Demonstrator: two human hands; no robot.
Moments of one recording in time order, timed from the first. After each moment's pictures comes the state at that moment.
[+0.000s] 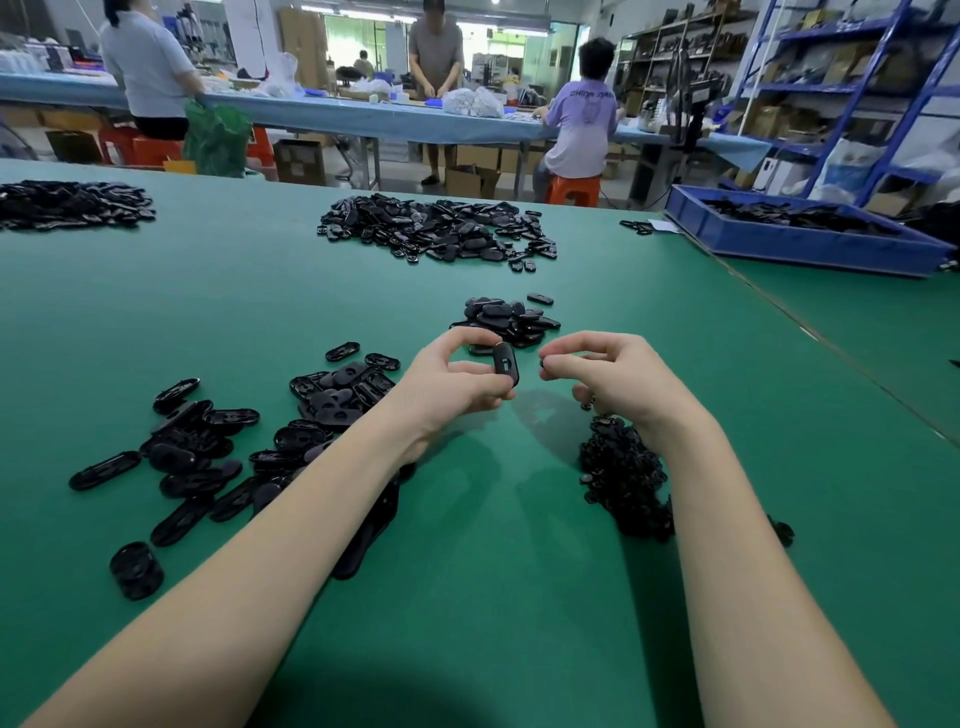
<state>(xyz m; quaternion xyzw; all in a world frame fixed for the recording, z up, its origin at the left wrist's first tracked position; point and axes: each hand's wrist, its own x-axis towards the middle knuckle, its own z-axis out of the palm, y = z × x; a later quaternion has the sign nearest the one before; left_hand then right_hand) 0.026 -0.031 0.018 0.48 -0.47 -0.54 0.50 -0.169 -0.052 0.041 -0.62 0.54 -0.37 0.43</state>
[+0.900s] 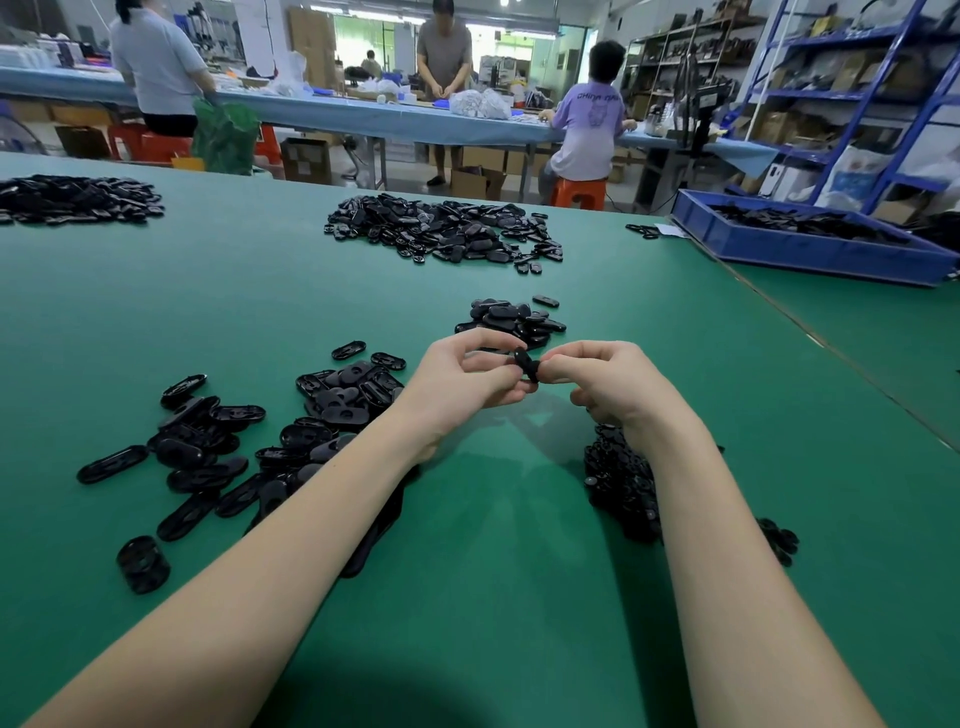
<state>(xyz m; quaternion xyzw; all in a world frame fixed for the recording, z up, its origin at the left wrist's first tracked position) 0.019 -0.027 0.020 0.44 -0.50 -0.52 0.53 -0.153 -0.052 0.041 -0.57 0.58 -0.38 0.45</state>
